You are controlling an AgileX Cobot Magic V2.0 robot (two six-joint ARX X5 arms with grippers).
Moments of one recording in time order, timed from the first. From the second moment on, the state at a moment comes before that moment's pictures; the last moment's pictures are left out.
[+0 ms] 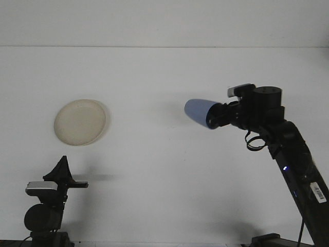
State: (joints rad) left arm 0.00 0.01 0.03 0.15 -0.03 0.01; right arm 0.20 1.37 1.34 -0.64 -0.54 0.11
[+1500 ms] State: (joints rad) left arm 0.00 0.01 0.04 0.14 0.05 -0.54; right arm 0.83 1.74 1.70 -1.22 -0.10 -0.10
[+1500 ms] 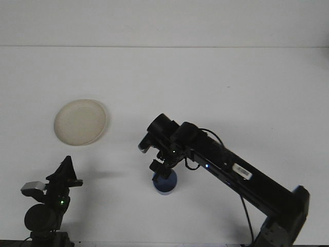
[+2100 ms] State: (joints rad) left arm -0.03 0.45 0.53 -0.26 0.41 -0.47; right arm 0.52 1.03 1.19 -0.60 -0.13 -0.04
